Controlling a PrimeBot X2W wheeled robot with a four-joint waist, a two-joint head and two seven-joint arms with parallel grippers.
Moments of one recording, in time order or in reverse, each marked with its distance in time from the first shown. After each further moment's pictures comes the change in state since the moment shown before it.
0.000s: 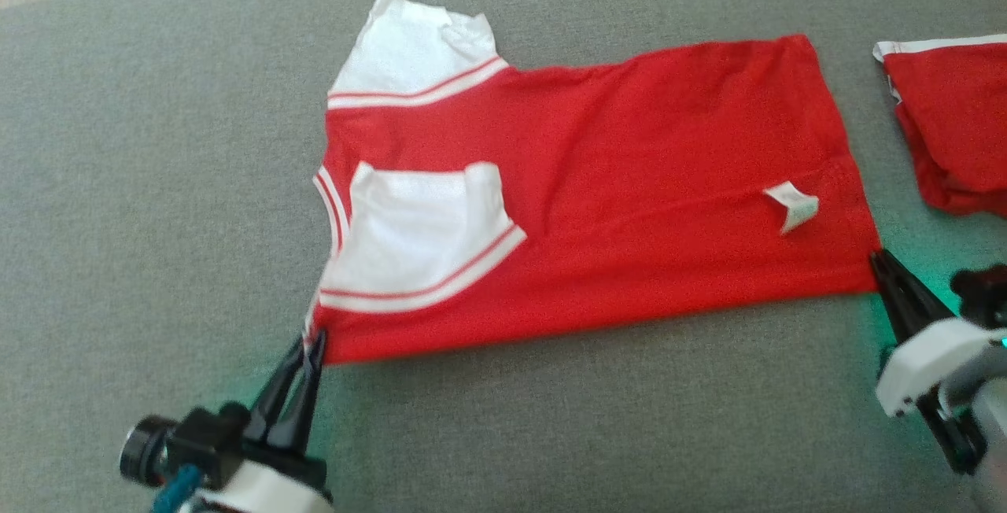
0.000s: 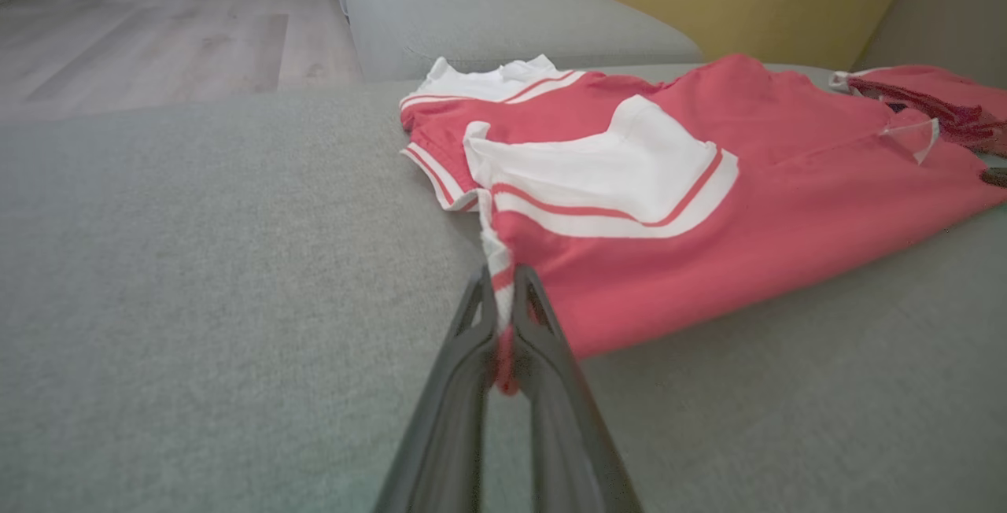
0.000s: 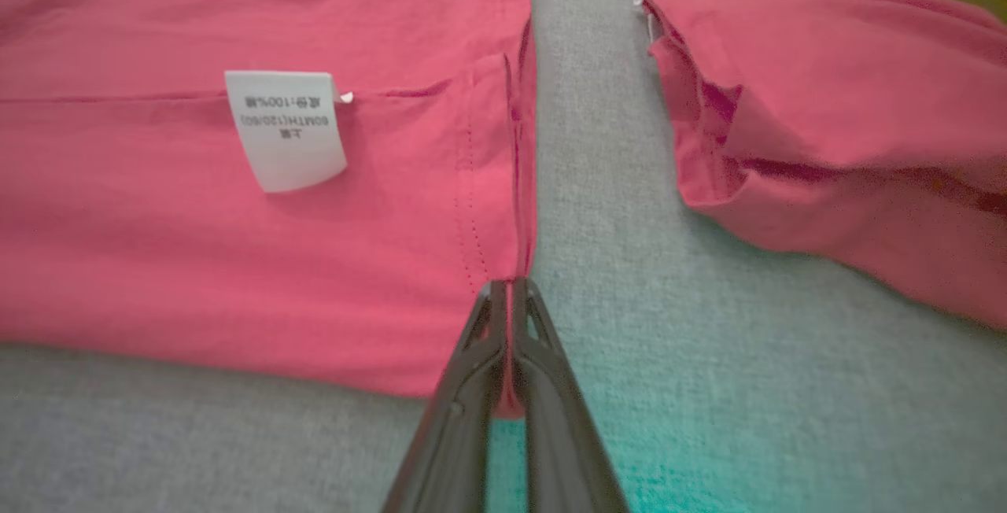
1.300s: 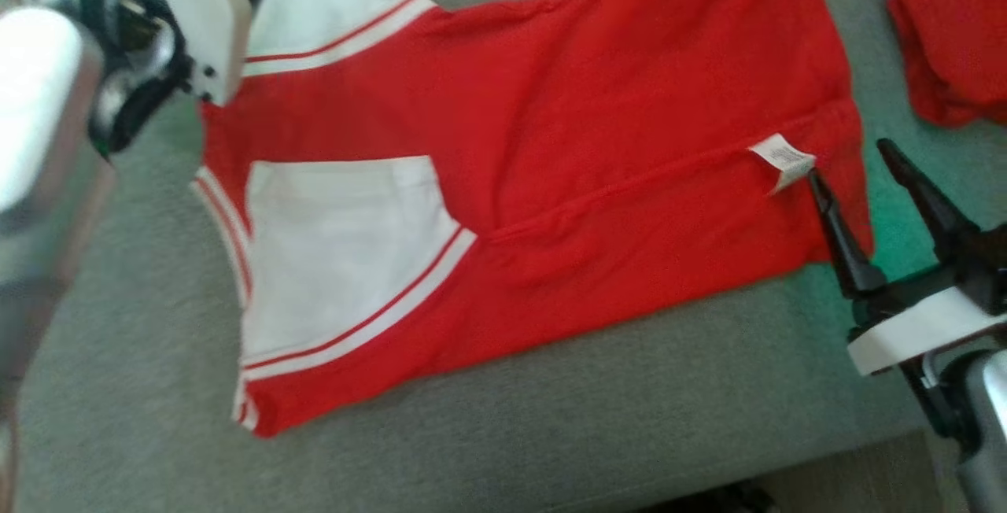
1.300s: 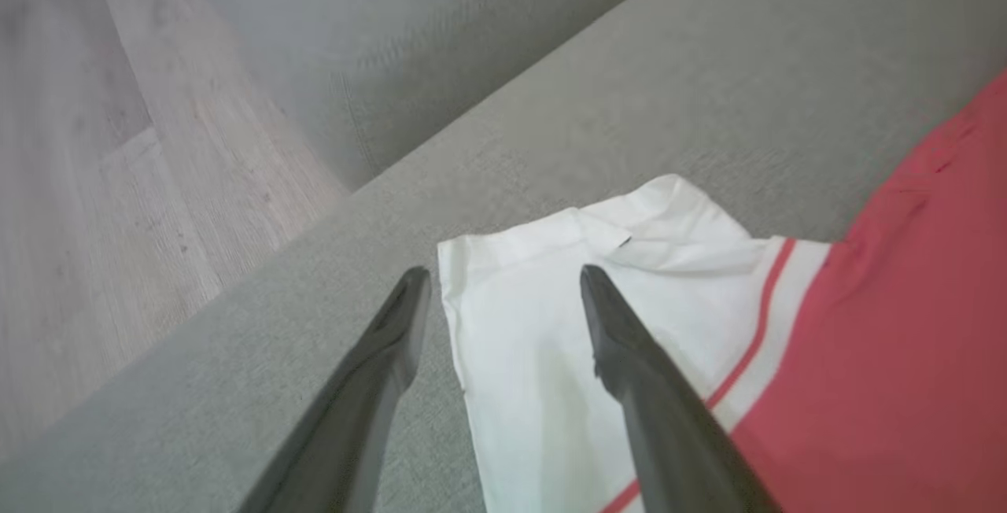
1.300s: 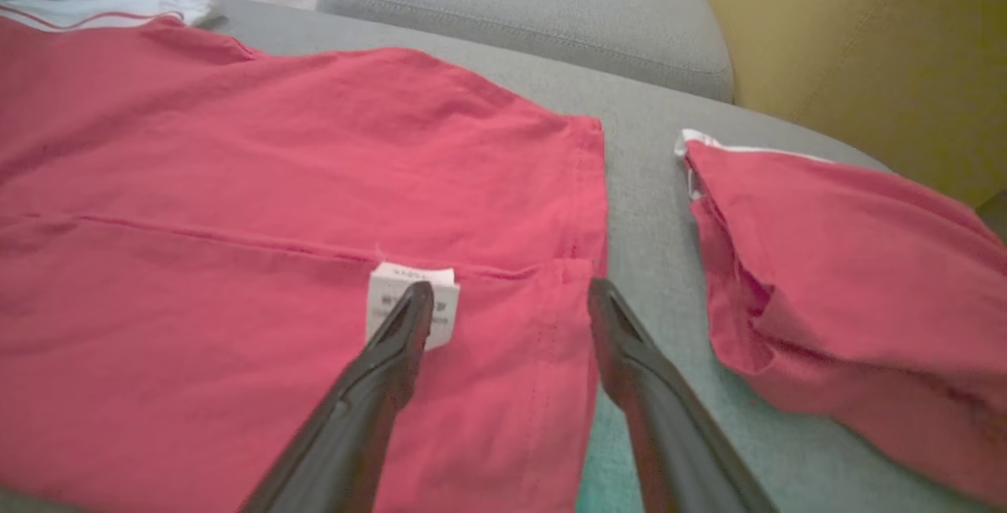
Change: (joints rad) left arm -0.994 0.121 -0.194 0.205 -0.133 -0.143 0.866; right arm 0.199 0.045 -0.228 -0.711 -0.243 0.000 0.146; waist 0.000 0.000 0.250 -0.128
